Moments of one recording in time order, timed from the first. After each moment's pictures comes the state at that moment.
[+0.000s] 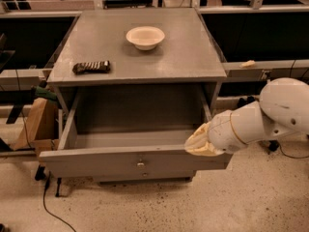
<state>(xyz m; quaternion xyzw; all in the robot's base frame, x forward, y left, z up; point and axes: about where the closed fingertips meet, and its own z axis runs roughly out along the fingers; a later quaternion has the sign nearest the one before) 0.472 -0.115 0.750 -0.66 0.67 0.15 0.31</state>
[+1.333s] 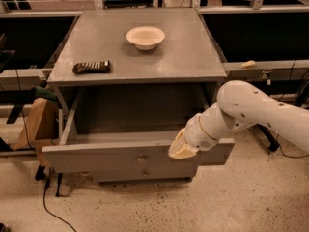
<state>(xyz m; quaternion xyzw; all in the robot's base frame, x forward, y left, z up) 0.503 -0.072 0.683 -0.67 0.68 0.18 0.23</state>
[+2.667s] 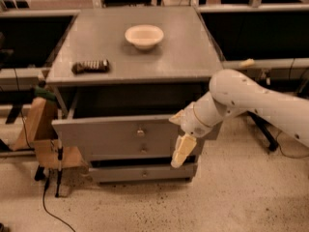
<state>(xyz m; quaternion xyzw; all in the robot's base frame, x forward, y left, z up) 0.550 -0.071 0.686 -0.66 0.70 0.17 0.23</state>
